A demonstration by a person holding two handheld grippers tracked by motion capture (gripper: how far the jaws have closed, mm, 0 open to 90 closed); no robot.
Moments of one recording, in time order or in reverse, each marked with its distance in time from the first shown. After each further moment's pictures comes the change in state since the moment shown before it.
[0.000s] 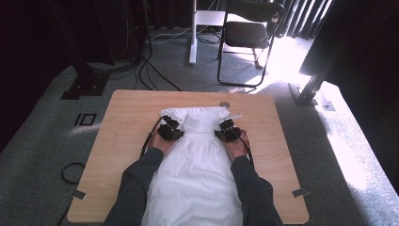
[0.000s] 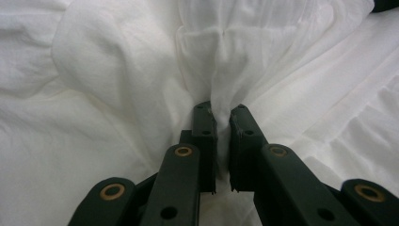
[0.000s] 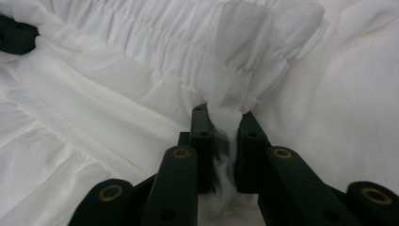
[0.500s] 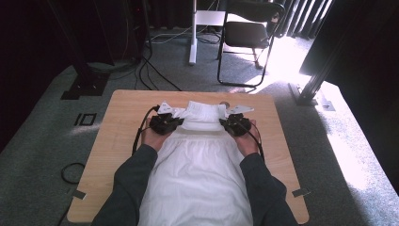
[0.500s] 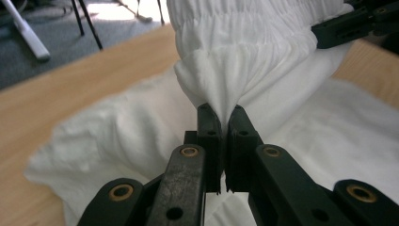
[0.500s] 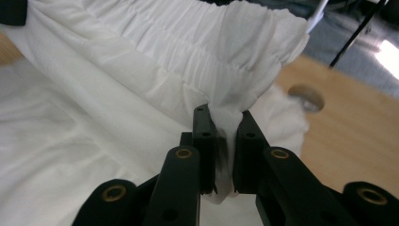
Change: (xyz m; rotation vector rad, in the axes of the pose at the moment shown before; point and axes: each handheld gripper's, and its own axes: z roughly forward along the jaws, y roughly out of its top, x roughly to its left) left arm -0.013 0.024 -0.091 -0.290 -0.059 0.034; right arm 0.009 0.029 -0.084 -0.203 -0.024 -0.169
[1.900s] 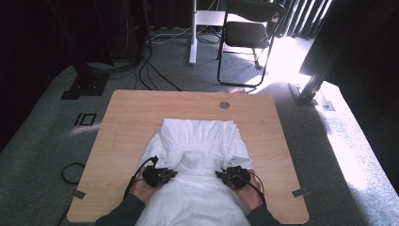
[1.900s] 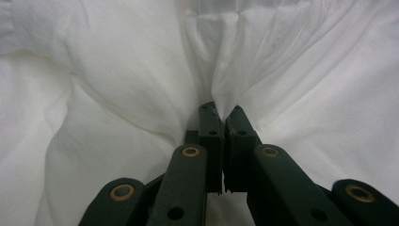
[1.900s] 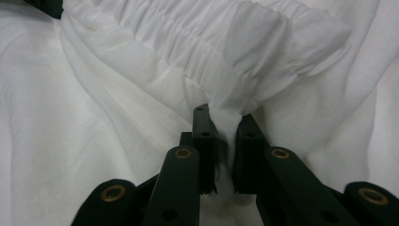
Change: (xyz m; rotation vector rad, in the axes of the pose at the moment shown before) left arm -0.074 -0.134 -0.027 0.250 -0.085 0.079; right arm 0.089 -0.131 -0.038 0.157 0.192 0.031
